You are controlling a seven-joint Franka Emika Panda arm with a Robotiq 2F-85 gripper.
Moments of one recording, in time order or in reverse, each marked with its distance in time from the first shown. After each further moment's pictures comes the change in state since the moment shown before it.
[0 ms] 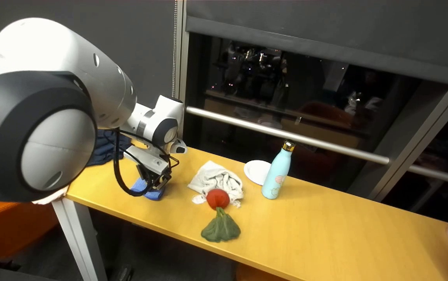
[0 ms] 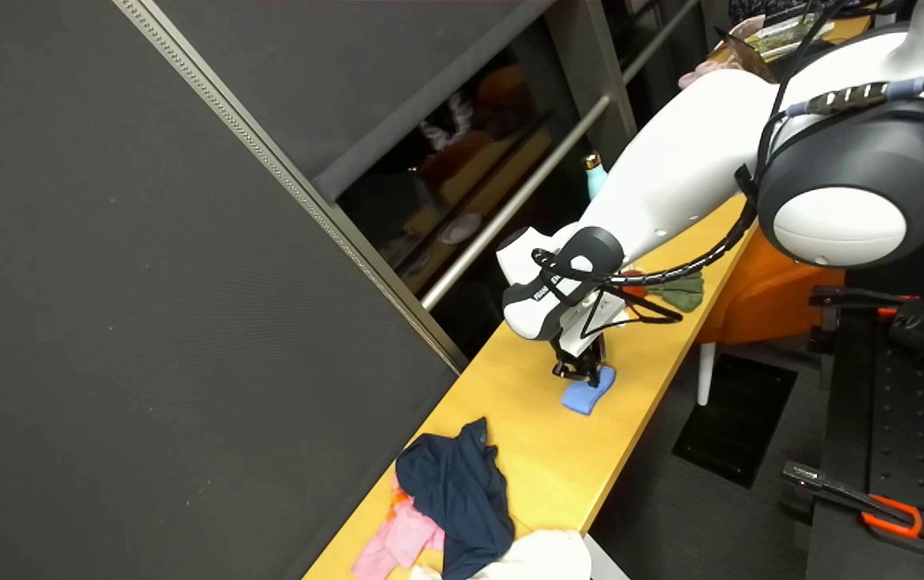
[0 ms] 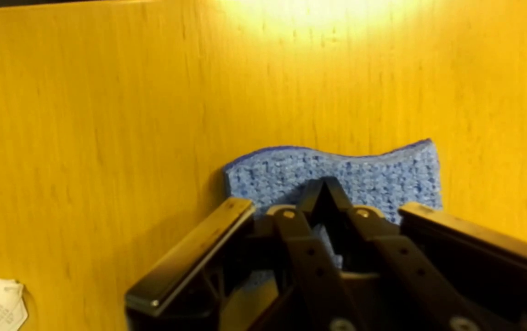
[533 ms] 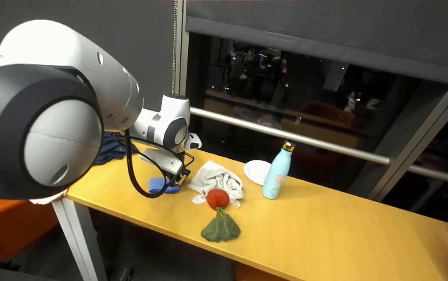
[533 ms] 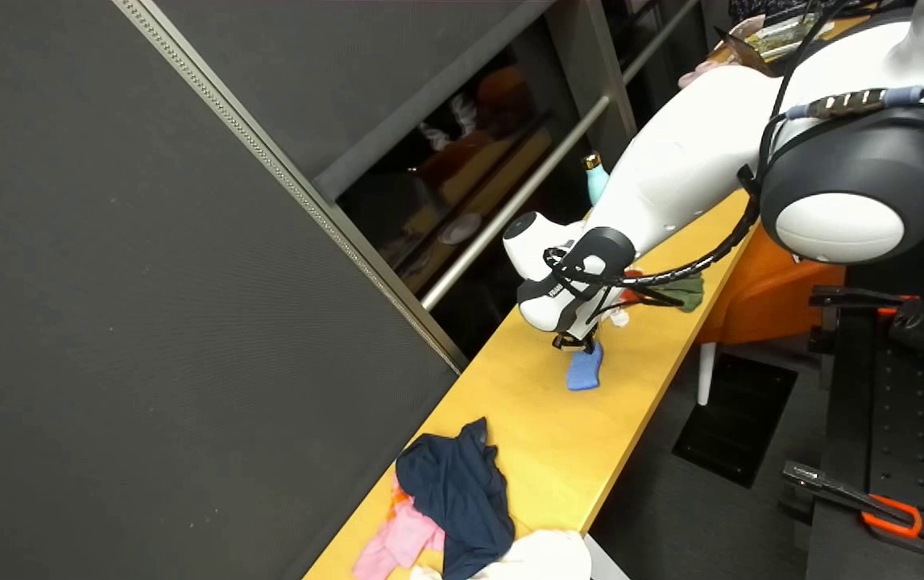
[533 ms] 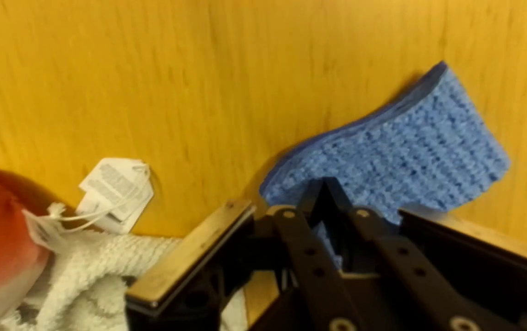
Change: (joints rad) arm -0.005 0.000 -0.090 -0.009 -0.061 0.180 0.058
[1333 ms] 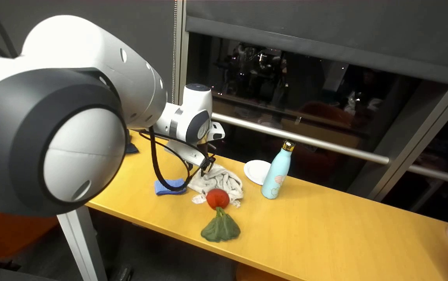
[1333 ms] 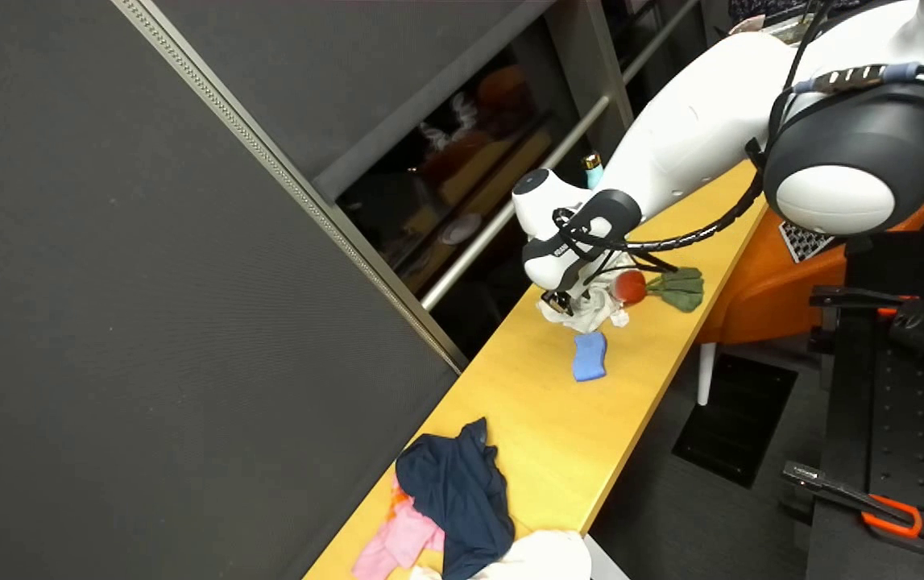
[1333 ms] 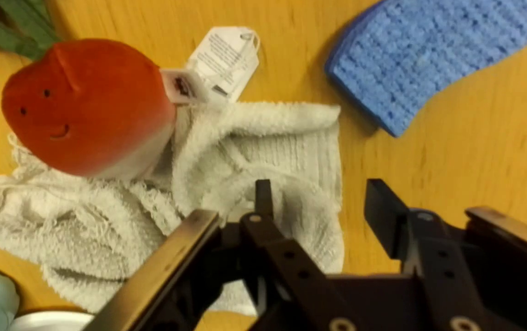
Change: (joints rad) arm -0.084 -0.007 -0.009 0.069 -0.011 0.086 0.005
